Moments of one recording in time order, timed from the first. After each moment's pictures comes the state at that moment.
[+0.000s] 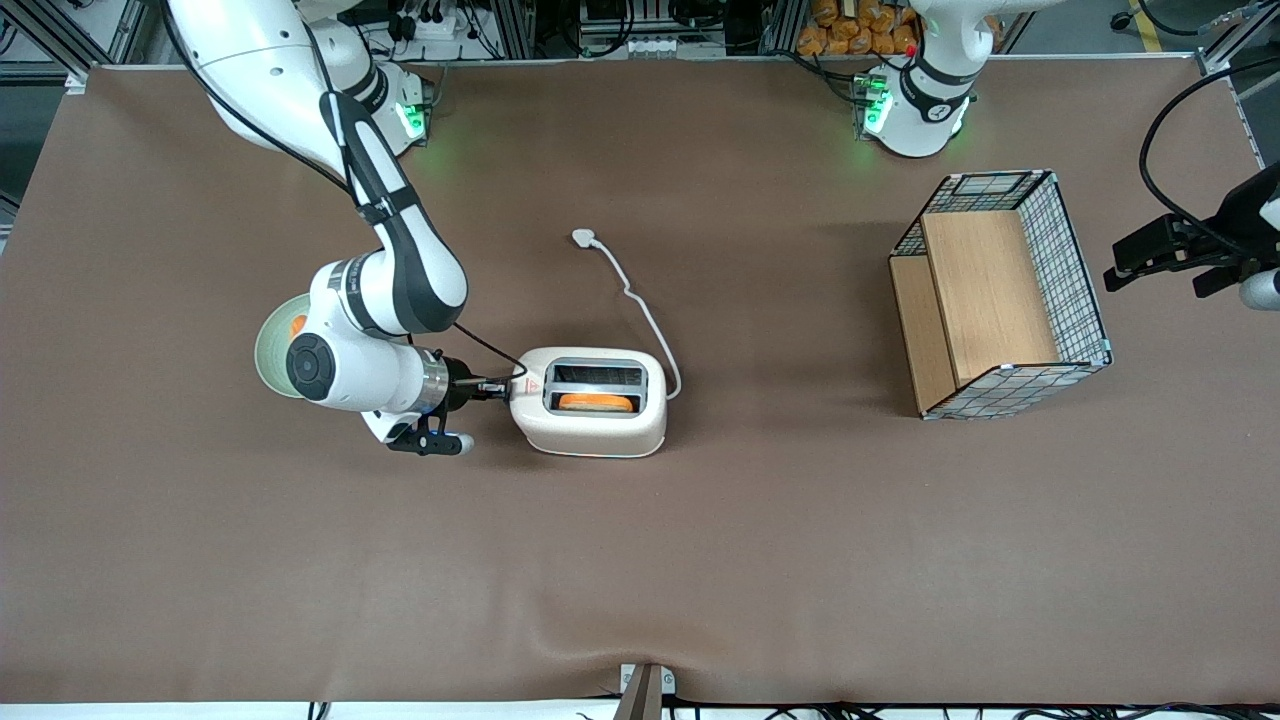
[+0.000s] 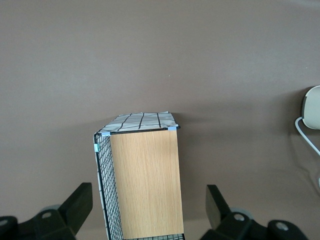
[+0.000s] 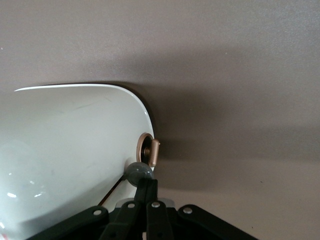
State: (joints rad) arm 0.45 0.55 -0.11 -1.75 0.55 2.15 0.11
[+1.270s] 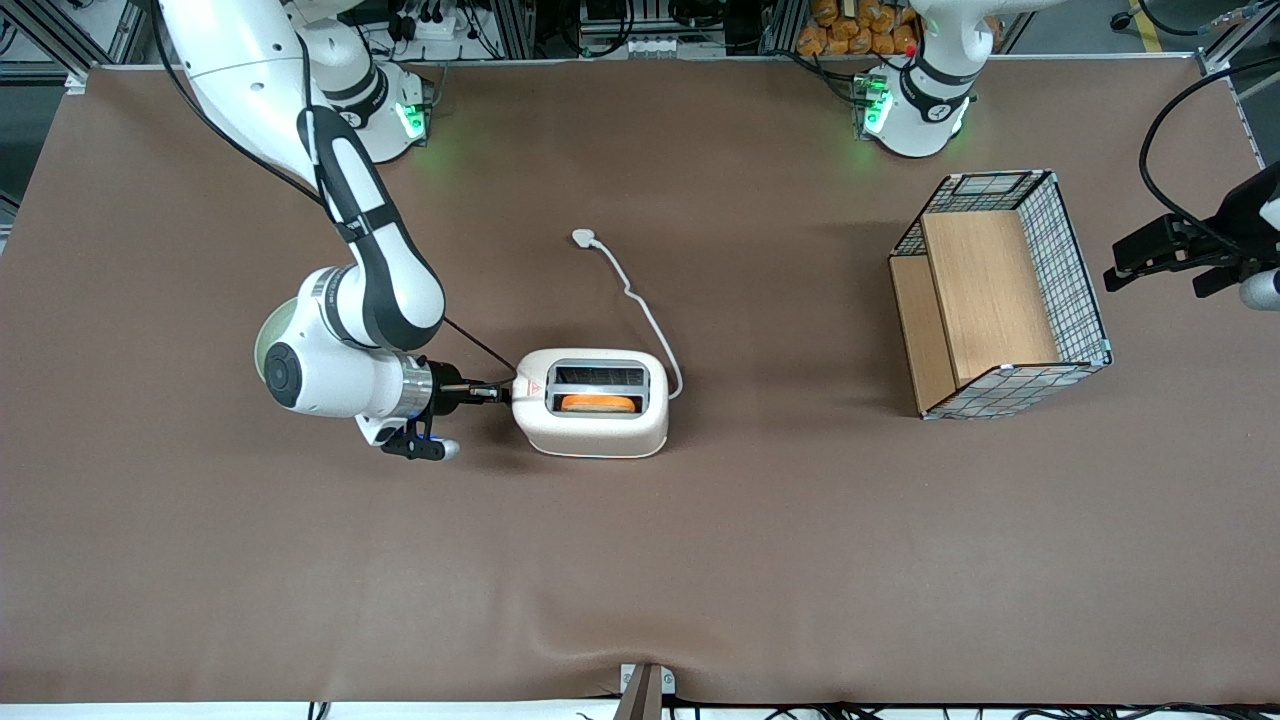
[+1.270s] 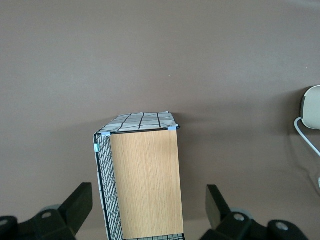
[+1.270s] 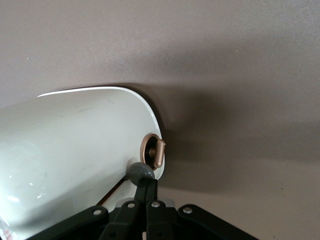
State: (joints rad) arm 0.43 0.55 -0.12 -1.77 0.73 2.15 0.01
